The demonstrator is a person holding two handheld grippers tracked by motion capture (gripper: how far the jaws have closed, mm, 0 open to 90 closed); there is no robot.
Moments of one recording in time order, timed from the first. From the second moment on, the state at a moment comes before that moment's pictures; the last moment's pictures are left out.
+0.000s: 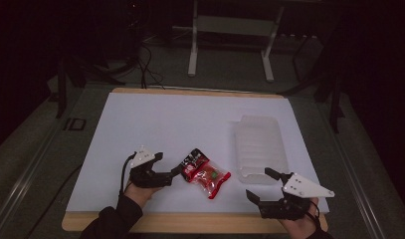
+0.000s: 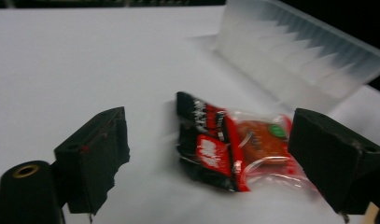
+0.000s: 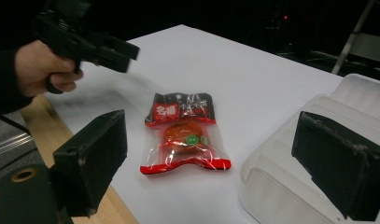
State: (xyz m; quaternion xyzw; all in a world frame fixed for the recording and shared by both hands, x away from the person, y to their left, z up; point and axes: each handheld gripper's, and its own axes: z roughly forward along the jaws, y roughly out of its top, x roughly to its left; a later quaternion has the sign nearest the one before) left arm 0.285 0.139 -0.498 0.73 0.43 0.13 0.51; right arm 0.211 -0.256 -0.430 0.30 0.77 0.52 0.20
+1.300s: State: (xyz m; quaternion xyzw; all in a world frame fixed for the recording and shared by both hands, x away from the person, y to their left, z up) left arm 0.294 0.077 -0.540 0.80 0.43 0.15 0.39; right arm 0.211 -0.253 -0.431 0.30 0.78 0.51 0.20
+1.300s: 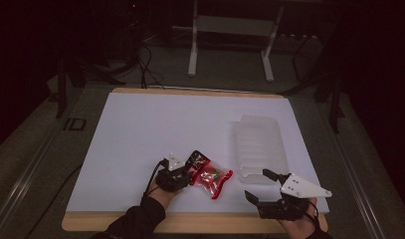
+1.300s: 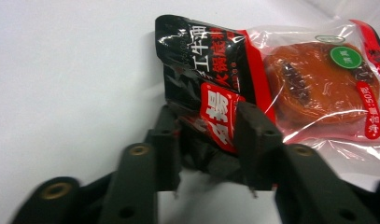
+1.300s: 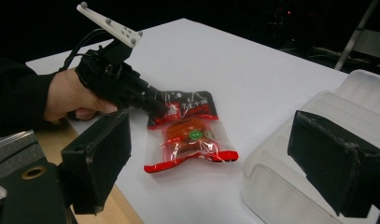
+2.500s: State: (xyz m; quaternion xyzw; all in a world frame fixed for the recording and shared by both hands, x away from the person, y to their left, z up) left arm 0.291 0.081 -0.480 0.82 0.35 0.10 0.44; right arm 0.215 -0.257 -0.431 0.28 0.79 0.51 0.21
